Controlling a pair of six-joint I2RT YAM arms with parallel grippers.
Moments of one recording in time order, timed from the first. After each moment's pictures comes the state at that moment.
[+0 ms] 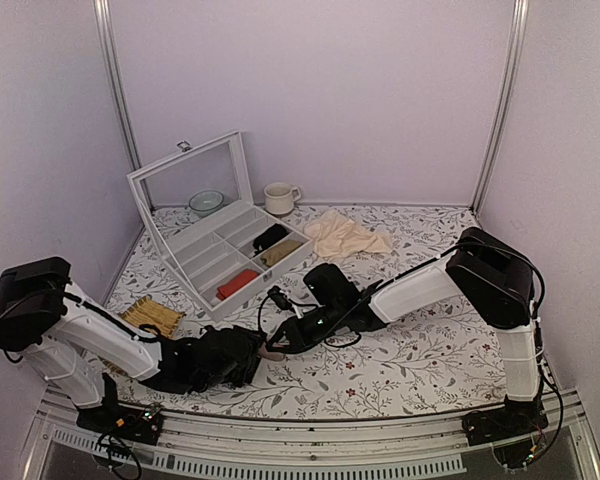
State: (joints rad) left arm -1.22 1.56 0.43 0.40 -0.56 -2.05; right arm 1.00 2.15 1.21 0.20 -0.59 0.53
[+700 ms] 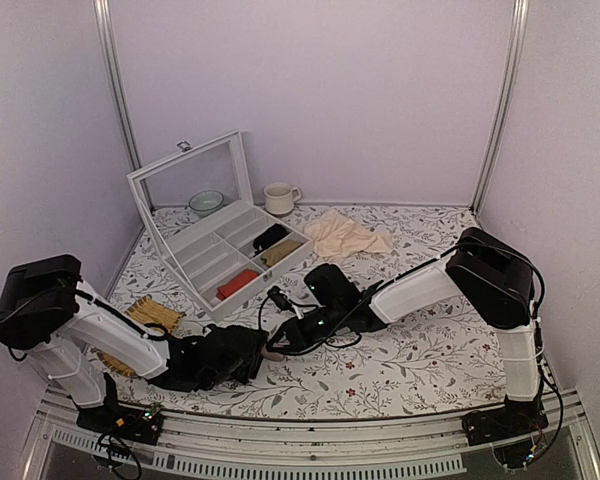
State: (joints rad) left arm -1.20 1.62 0.46 0.44 -0.58 -2.05; right arm 1.00 2.15 1.20 0.21 -0.61 0.50
